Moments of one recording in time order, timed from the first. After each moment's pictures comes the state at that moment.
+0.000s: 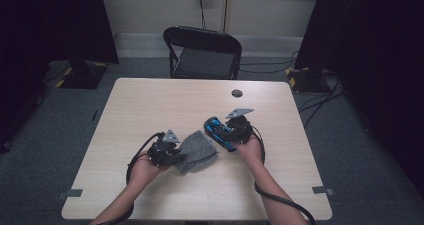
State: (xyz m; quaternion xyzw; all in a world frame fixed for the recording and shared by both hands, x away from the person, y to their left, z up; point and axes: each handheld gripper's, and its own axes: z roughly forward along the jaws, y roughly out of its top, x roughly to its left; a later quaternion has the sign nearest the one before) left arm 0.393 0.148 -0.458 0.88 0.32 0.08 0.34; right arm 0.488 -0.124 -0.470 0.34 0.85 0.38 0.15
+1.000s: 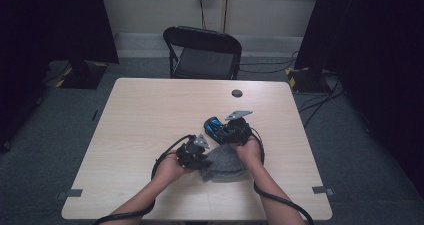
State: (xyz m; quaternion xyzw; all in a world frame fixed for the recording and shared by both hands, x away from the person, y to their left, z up) left arm 0.409 0.079 -0.463 0.92 0.24 0.05 0.31; right arm 0.486 -0.125 -0.480 0.34 0.85 0.38 0.14
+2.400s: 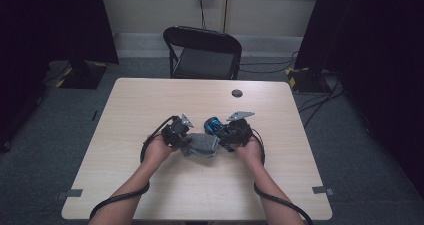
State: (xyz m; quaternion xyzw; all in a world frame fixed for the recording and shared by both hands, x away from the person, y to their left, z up) left arm 0.460 0.122 -0.457 0.91 0.31 0.14 0.25; right arm 0.484 -0.128 -0.483 0.35 0.84 0.39 0.14
